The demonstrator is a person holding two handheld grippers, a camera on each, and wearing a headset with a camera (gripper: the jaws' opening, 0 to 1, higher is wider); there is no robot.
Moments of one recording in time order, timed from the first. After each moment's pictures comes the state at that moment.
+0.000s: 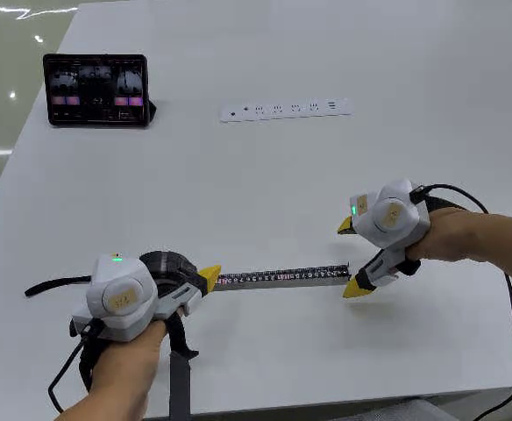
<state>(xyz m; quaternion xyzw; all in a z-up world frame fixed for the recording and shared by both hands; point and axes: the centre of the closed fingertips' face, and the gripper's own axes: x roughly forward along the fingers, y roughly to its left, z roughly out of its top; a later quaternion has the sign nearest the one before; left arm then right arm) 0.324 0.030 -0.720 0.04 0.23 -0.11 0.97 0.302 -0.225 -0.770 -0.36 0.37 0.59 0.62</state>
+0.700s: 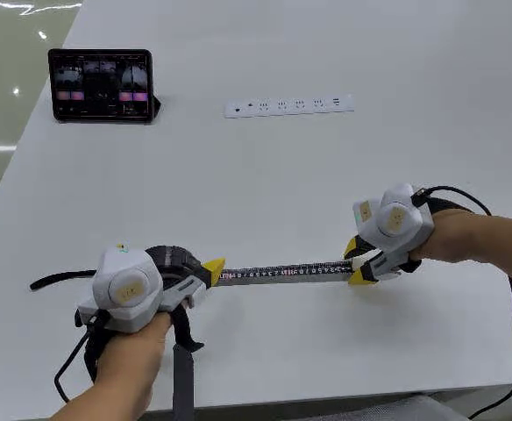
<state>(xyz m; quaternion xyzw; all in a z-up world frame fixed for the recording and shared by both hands) 0.324 0.037 -0.722 0.01 0.23 -0.09 0.97 0.292 -0.233 -0.781 -0.38 0.38 0.60 0.60</state>
